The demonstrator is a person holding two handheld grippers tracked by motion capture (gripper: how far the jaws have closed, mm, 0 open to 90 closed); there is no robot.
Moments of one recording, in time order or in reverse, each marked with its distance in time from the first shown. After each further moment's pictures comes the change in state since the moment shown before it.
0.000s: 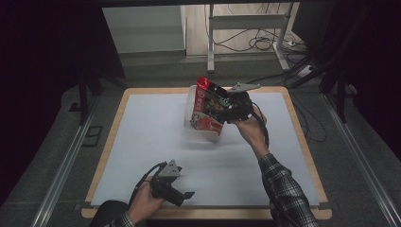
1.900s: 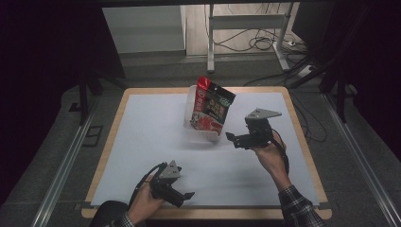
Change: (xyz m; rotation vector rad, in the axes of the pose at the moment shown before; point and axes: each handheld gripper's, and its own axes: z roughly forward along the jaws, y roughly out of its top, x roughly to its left) left arm -0.003 0.000 -0.001 0.015 0.021 0.030; right arm 0.013 -0.066 -0.061 0.042 -0.029 0.017
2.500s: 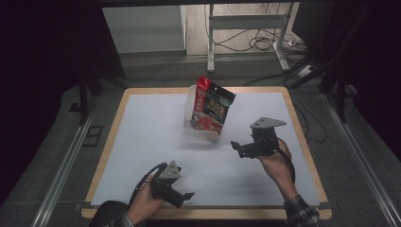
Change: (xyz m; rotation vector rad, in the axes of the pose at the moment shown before) left arm -0.001 0.000 -0.001 0.004 0.004 0.006; right arm 0.005 -0.021 -0.016 0.039 -0.035 -0.022
